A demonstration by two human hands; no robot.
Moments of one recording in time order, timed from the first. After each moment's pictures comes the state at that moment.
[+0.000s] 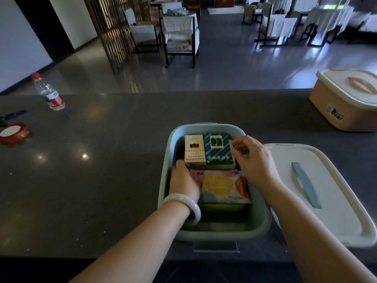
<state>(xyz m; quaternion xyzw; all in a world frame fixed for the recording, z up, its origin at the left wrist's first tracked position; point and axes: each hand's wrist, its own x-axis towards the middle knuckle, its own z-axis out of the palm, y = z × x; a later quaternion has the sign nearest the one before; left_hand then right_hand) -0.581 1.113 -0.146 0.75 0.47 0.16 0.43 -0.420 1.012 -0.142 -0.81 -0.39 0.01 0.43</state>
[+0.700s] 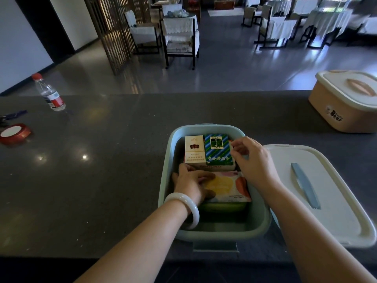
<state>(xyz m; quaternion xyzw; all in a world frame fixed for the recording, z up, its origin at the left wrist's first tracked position) -0.579 1.120 -0.167 0.76 0.38 0.08 0.52 -0.420 1.013 -0.143 -0.81 -0.40 0.01 0.44</state>
